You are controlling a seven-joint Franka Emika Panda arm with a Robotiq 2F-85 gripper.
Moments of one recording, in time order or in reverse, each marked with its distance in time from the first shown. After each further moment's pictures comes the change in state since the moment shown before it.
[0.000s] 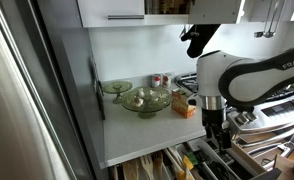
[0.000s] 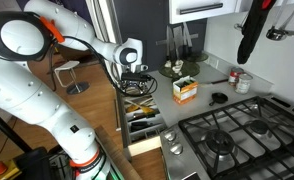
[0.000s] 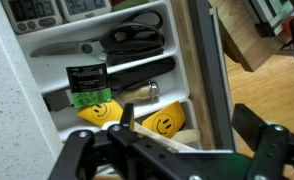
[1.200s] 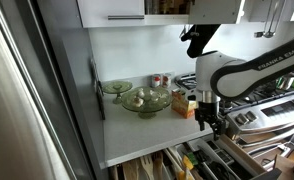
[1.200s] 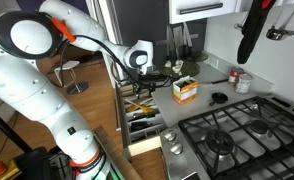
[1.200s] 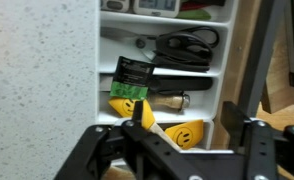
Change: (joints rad) arm -0.099 0.075 -0.031 0.045 -0.077 0.077 -0.418
